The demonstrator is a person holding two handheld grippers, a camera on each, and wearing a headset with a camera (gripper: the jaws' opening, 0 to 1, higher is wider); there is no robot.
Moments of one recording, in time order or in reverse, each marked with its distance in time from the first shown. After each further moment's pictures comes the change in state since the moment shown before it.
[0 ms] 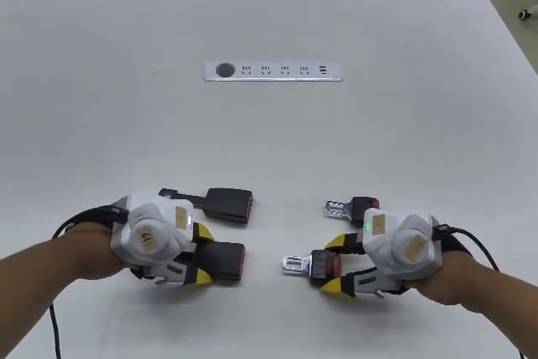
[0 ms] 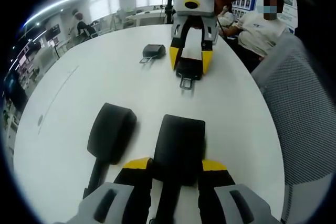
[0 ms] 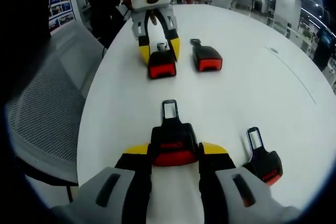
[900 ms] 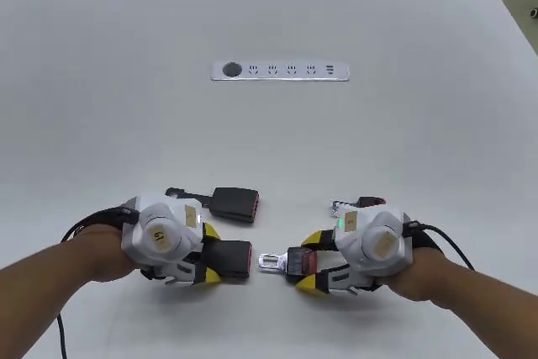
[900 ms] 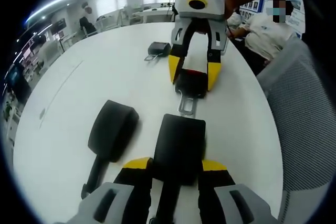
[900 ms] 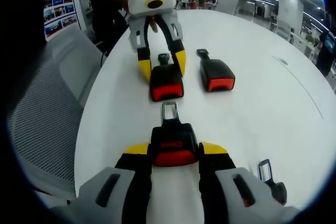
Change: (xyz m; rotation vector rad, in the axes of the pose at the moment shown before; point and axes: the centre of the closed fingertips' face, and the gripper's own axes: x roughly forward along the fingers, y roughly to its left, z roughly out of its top) left arm 0.001 0.000 0.000 -0.050 0.021 0.031; right arm 0.025 0.000 0.031 -0.015 -0.056 0.030
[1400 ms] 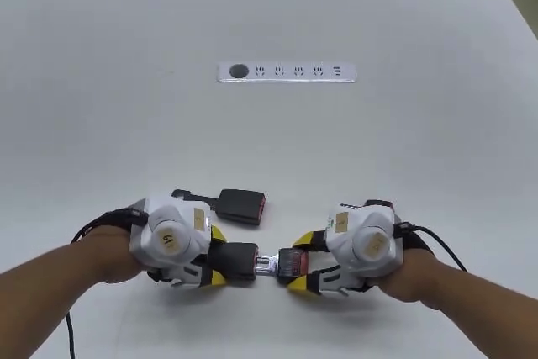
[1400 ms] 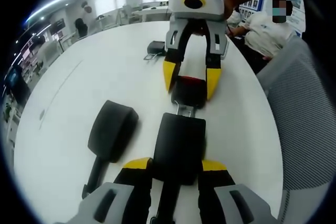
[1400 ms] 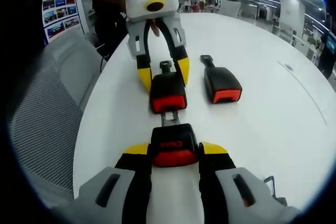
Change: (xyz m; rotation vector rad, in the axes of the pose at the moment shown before) left arm 0.001 0.001 0.001 0.005 0.010 0.002; right arm 0.016 0.004 0.017 -0.011 -0.032 0.019
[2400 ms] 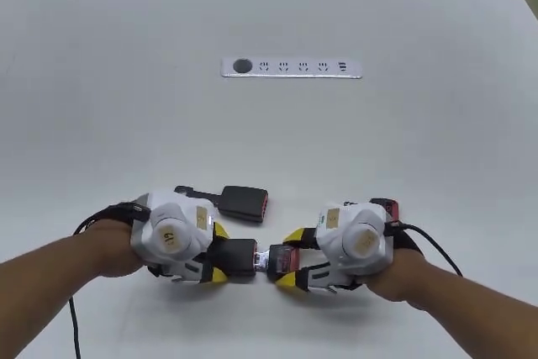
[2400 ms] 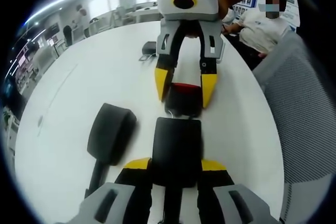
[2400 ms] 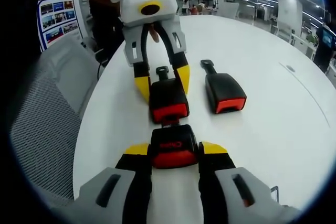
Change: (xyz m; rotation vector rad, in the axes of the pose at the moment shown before) left arm 0.001 0.000 -0.002 0.045 0.005 -0.027; right arm 0.010 0.000 0.012 0.025 -0.023 0.005
